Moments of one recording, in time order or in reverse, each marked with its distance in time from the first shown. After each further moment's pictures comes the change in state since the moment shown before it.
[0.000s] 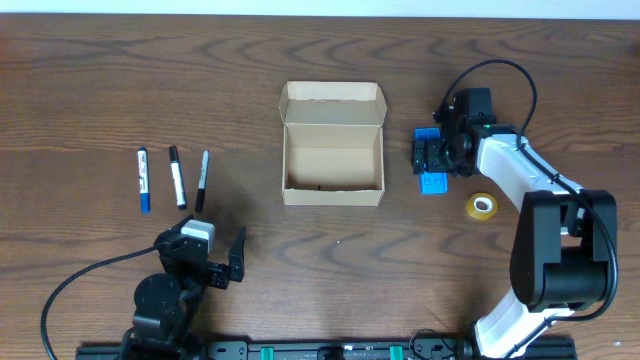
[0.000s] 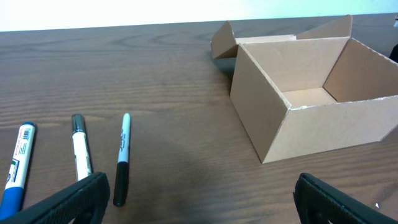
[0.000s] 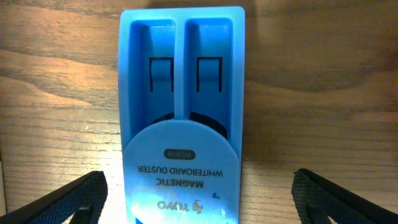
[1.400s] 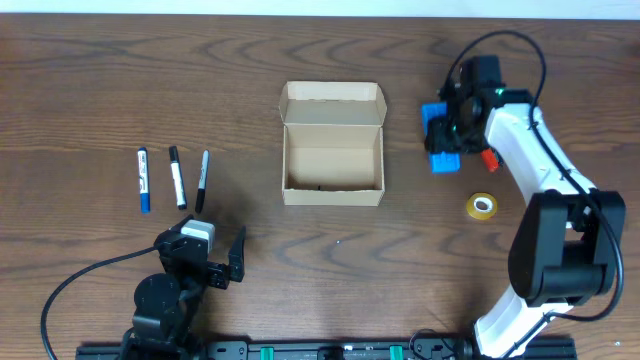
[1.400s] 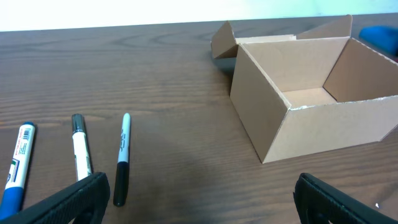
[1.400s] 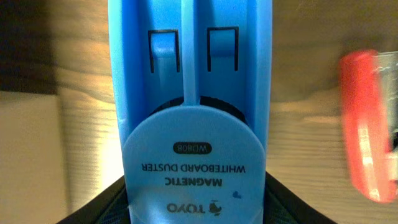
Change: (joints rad) left arm 0.000 0.000 0.000 0.000 0.000 0.000; right arm 0.000 0.023 0.290 -0.325 0.004 -0.016
